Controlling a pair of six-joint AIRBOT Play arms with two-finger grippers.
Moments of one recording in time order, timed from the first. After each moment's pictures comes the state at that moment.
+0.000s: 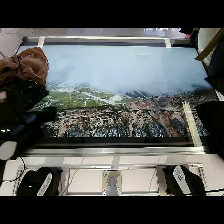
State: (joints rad) left arm -0.04 -0.39 0.62 1.67 -0.84 -1.89; right arm -0.60 -0.80 1.30 -0.93 1.34 1.45
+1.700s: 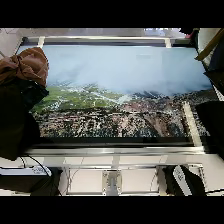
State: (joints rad) left arm 0.75 -1.52 1.27 2.22 -1.05 -1.78; right arm -0.60 -0.80 1.30 -0.84 1.37 1.51
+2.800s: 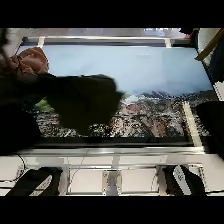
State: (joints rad) left arm -0.27 -0.82 1.28 1.21 -1.16 -1.63; right arm -0.60 -0.80 1.46 -1.17 1.41 1.37
